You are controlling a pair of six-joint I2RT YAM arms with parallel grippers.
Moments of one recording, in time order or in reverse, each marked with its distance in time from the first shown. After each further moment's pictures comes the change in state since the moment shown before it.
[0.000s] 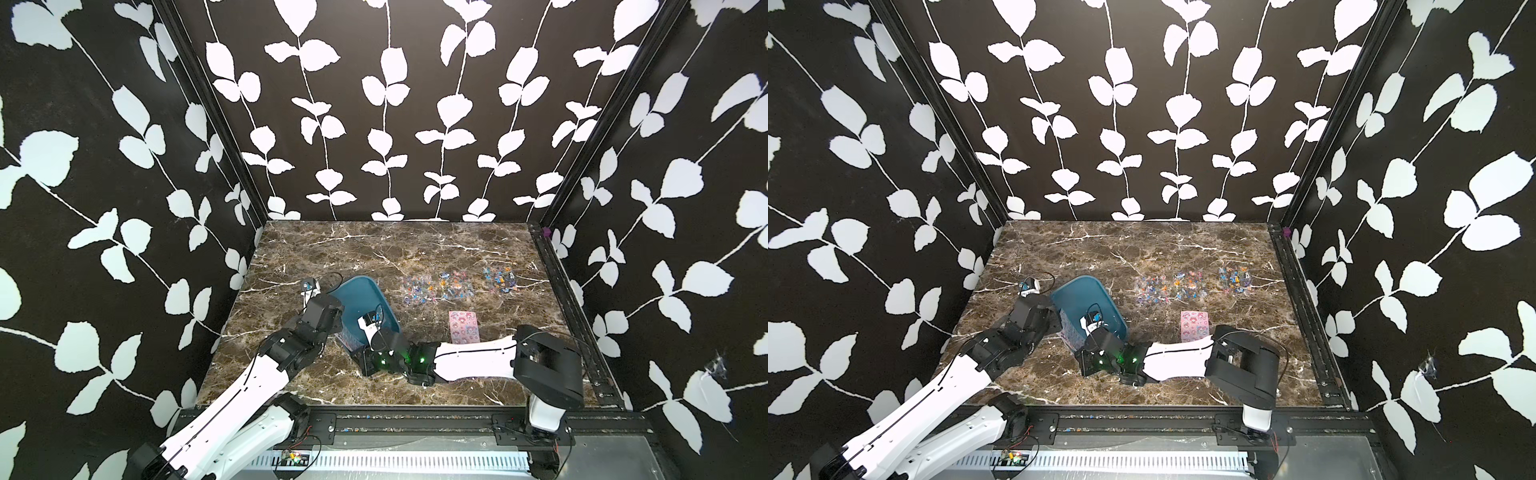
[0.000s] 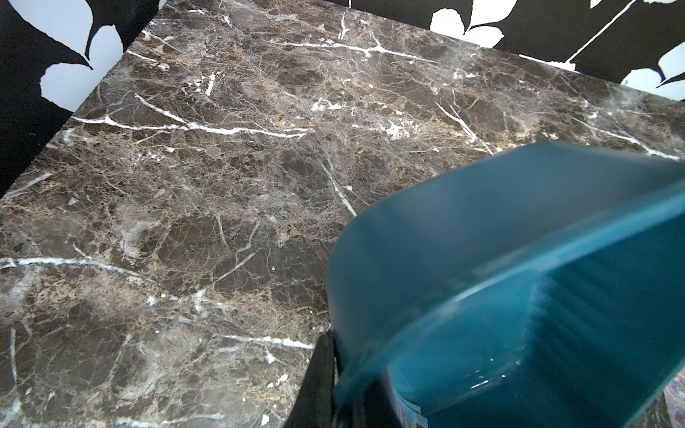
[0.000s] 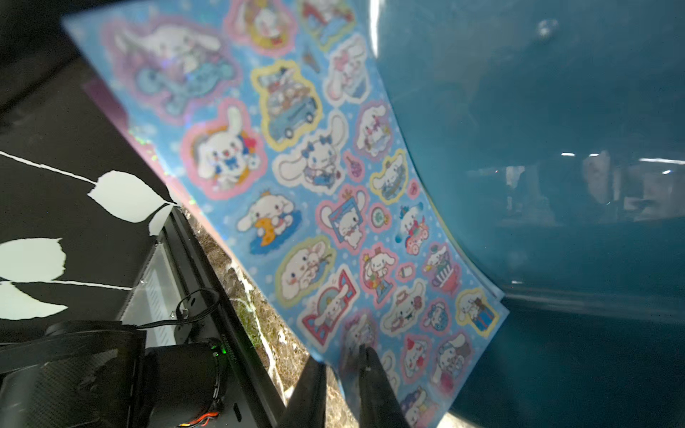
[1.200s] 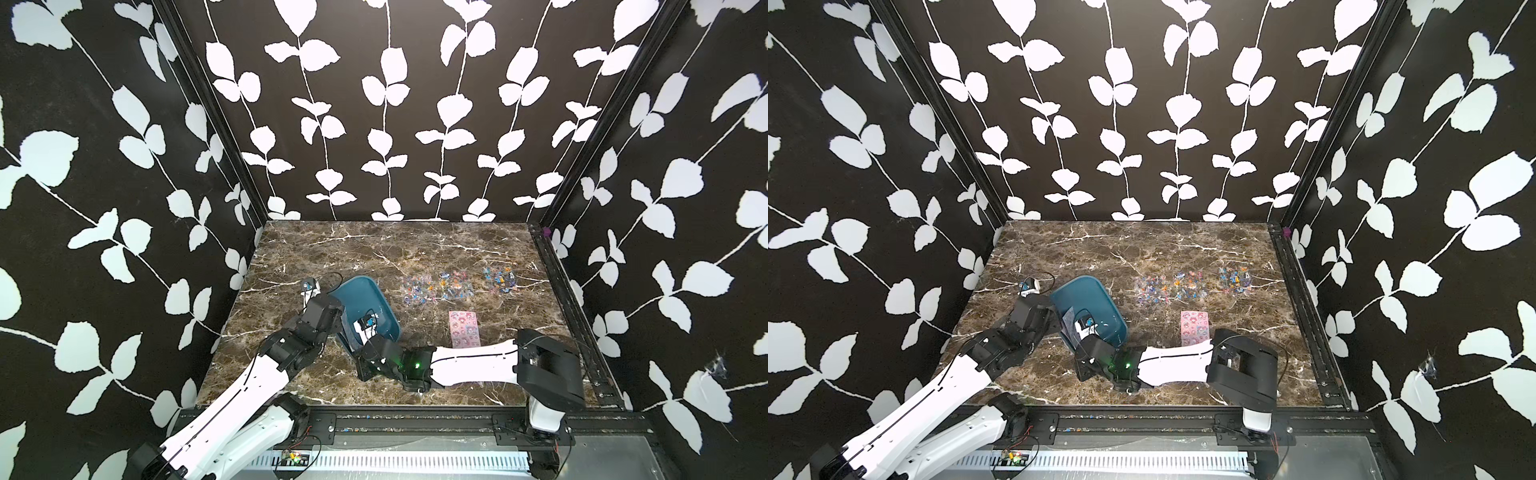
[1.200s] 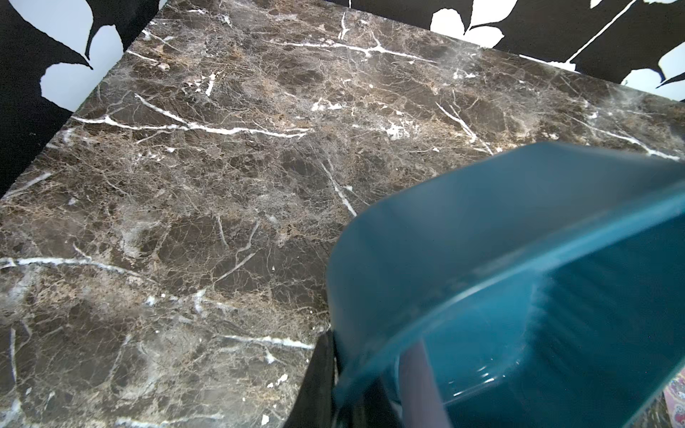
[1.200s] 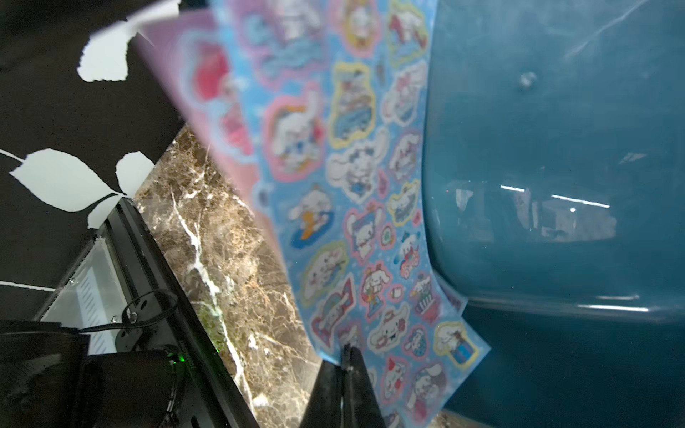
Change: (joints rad) left arm 0.000 0.000 0.000 0.000 0.000 0.000; right arm 0.057 0.002 0.060 -0.120 0.163 -0.093
